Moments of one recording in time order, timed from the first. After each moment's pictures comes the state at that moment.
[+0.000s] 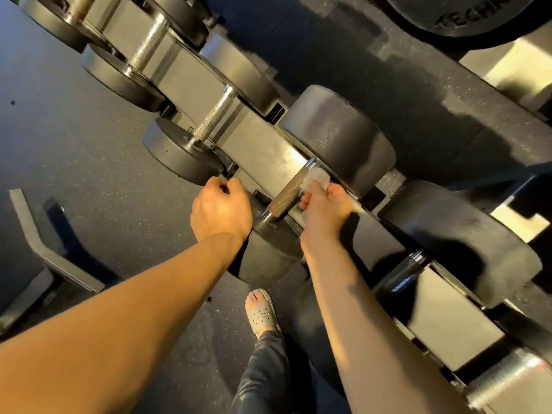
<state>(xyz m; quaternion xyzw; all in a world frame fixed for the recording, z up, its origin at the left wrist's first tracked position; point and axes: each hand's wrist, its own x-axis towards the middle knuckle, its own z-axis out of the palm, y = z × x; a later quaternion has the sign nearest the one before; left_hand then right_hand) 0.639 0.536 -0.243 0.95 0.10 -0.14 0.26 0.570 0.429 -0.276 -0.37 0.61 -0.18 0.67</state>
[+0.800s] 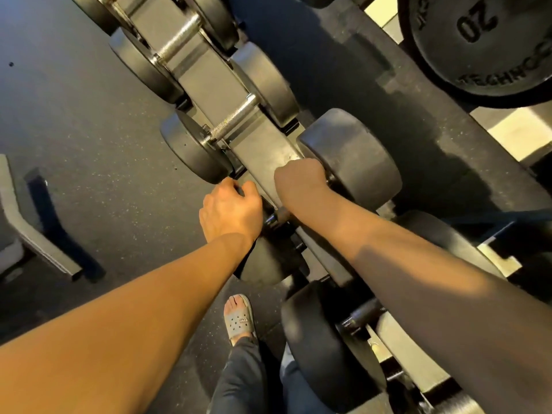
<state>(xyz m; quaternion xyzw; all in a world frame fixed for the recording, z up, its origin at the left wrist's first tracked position) 0.639 0.538 -0.238 0.95 0.08 -0.14 0.26 0.648 0.413 -0.218 -0.95 0.01 0.31 -0.04</state>
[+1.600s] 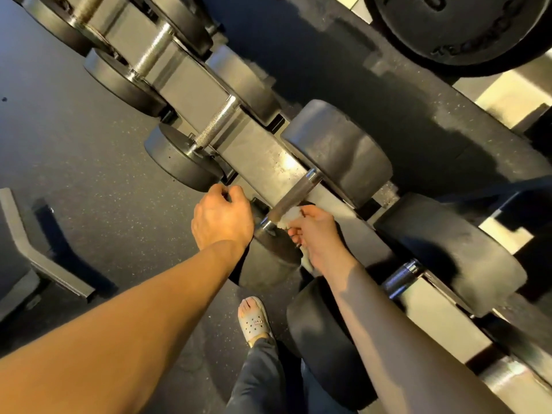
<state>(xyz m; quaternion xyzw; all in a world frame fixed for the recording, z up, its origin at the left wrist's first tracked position) 0.637 0.536 -0.236 0.95 0.09 -0.14 0.27 0.554 0.417 -0.292 -0.47 0.51 0.10 0.71</state>
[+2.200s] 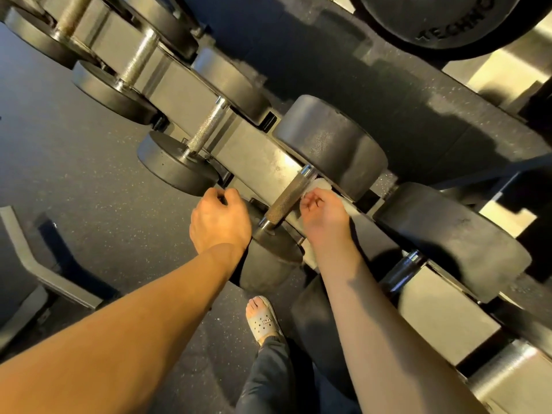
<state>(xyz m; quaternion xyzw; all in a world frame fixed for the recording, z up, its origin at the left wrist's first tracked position) 0.637 0.535 -0.233 0.95 0.09 -0.15 0.26 0.573 0.404 -0.296 -0.05 0.57 -0.15 0.81</state>
